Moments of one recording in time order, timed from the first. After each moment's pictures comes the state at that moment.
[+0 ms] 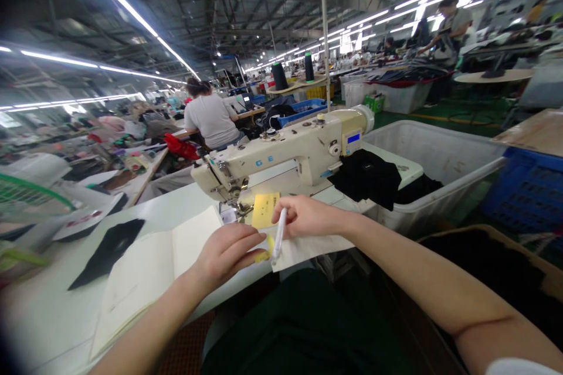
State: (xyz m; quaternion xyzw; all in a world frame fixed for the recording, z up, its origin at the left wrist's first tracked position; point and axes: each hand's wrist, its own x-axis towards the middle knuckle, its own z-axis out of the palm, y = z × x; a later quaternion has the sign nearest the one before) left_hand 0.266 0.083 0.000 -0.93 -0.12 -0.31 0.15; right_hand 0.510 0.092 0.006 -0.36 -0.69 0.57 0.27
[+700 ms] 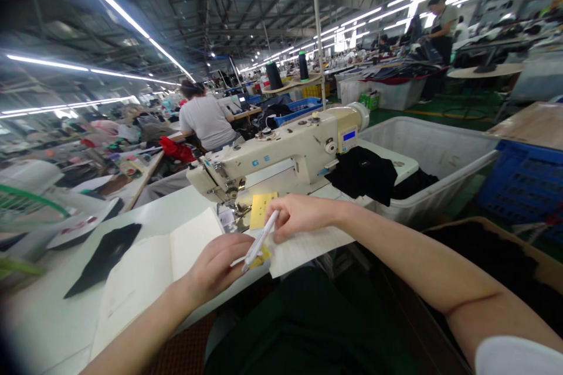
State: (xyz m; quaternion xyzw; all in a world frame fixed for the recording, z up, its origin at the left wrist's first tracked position) left_hand 0.259 0.074 0.001 -0.94 -0.10 -0.32 0.02; right_hand 0.509 0.099 0.024 -0.35 -0.74 0.55 0.17
